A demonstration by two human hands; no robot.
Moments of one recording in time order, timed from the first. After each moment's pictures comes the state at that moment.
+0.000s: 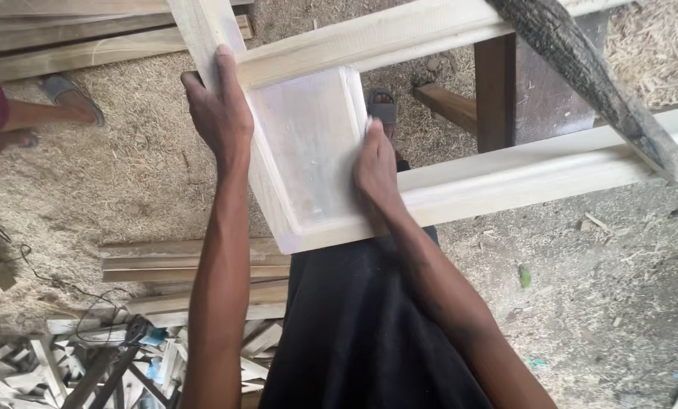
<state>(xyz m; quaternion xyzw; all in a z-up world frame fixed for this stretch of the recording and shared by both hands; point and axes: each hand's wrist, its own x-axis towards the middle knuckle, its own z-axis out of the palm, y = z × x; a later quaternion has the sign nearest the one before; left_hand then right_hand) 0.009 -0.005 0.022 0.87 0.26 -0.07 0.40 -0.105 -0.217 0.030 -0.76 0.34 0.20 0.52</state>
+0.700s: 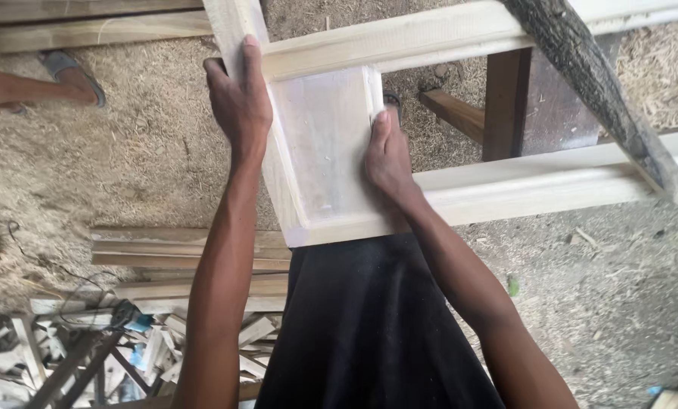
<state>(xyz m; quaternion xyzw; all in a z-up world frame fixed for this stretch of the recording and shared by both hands) 0.001 0.000 0.012 0.88 0.26 -0.08 0.40 -0.100 -0.224 0.040 -0.80 0.25 0.24 0.49</state>
